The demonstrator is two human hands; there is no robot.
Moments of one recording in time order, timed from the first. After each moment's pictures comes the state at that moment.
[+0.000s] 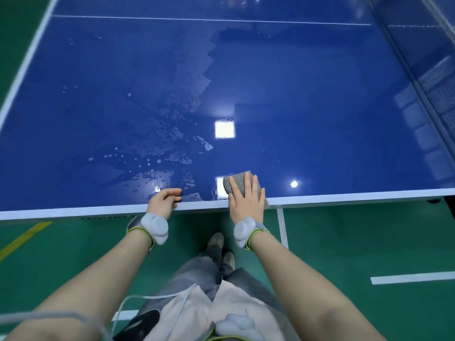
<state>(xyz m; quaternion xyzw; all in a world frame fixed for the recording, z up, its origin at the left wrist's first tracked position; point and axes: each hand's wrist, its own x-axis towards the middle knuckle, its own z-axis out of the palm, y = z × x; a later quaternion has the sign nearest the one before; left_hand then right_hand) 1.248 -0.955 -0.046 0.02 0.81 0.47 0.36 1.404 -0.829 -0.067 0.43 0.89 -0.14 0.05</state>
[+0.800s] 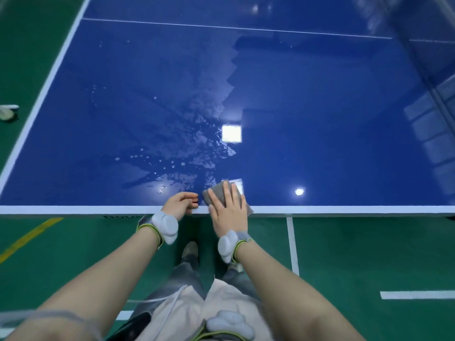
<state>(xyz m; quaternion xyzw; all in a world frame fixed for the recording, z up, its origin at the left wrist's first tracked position) 1.225 -0.973 -0.033 0.04 0.78 0.44 0.45 1.345 -0.895 -0.071 0.34 0.93 -0.15 0.05</state>
